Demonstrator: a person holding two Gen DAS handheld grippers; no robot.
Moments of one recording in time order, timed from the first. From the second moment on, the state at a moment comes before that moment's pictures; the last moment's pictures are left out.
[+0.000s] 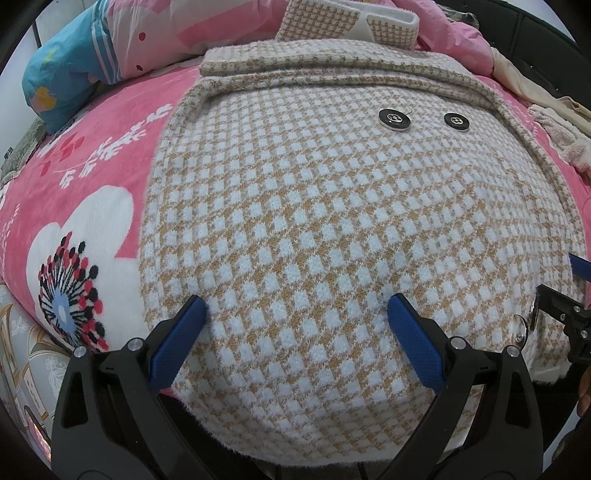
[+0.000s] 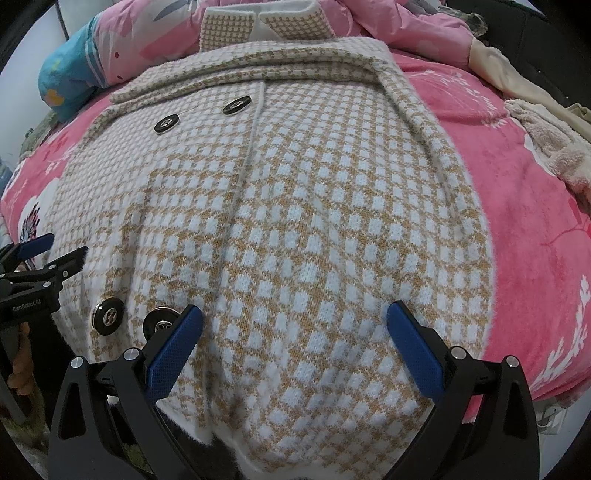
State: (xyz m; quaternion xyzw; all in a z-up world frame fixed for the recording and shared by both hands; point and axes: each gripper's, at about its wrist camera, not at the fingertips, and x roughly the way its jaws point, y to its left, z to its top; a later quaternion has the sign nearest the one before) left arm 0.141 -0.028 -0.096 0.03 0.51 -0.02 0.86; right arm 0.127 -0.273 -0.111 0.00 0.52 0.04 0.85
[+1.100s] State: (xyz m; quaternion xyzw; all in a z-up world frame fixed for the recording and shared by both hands) left arm 0.139 -0.026 -0.097 0.03 0.51 -0.02 0.86; right arm 0.125 -0.269 -0.110 0.00 0.51 0.04 0.86
